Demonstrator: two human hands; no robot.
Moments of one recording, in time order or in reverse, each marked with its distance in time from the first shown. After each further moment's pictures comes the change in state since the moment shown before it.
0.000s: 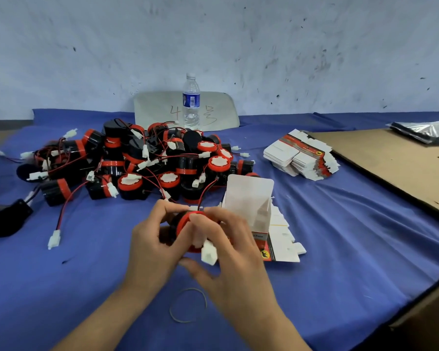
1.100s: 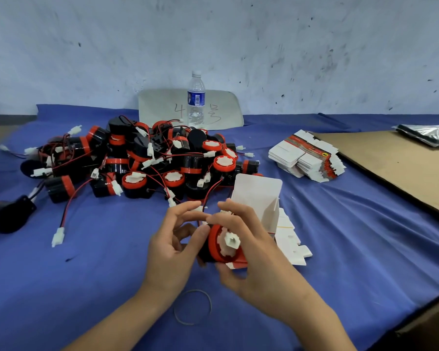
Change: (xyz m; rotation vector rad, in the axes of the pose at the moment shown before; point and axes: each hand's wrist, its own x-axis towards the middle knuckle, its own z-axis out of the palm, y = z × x) left_hand -0.009 -0.008 0.018 -0.249 0.019 -0.094; right_hand 0.010 0.022 -0.031 0.105 -0.474 0.111
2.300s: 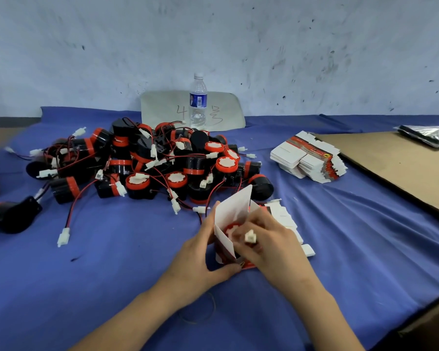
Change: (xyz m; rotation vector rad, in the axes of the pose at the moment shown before) left_hand 0.000 -0.022 0.003 0.326 -0.459 -0.097; right_hand 0.003 0.030 -0.003 -0.272 0.138 0.125
